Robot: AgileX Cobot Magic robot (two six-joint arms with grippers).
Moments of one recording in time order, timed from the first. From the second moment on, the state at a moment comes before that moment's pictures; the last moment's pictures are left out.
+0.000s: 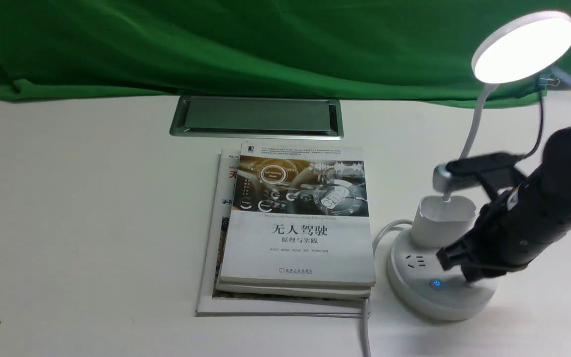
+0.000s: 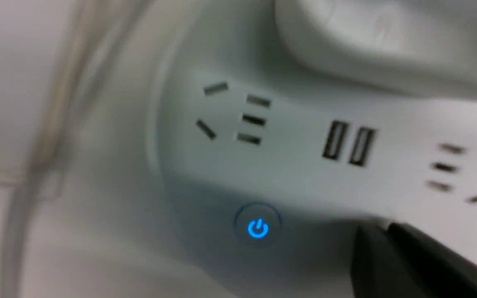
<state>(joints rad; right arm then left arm) 0.34 1.70 -0.99 0.08 0.78 -0.02 0.04 0.00 0.01 -0.14 0.24 0.14</state>
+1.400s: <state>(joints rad) 0.34 1.72 -1.00 0.08 0.78 -0.03 0.04 0.00 0.01 -0.14 0.24 0.14</state>
